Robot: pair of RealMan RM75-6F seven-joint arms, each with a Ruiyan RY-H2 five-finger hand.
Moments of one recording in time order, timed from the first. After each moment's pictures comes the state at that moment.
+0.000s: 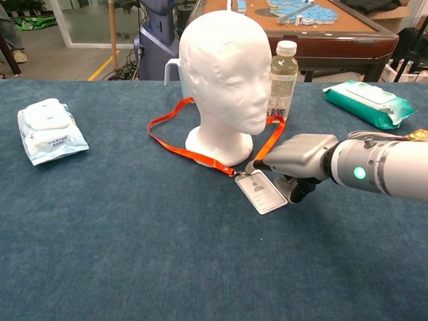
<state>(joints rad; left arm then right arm) -0.18 -0.96 -0.06 -1.85 1.44 1.47 -0.02 0.99 -1.54 0.00 -1.61 -0.62 0.85 -0.93</state>
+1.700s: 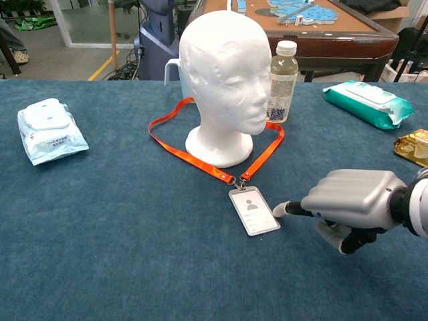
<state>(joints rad) -0.17 -0.96 -0.05 -1.87 1.50 1.44 -0.02 0.92 -1.39 -0.21 -1.87 -0.83 0.94 -0.88</state>
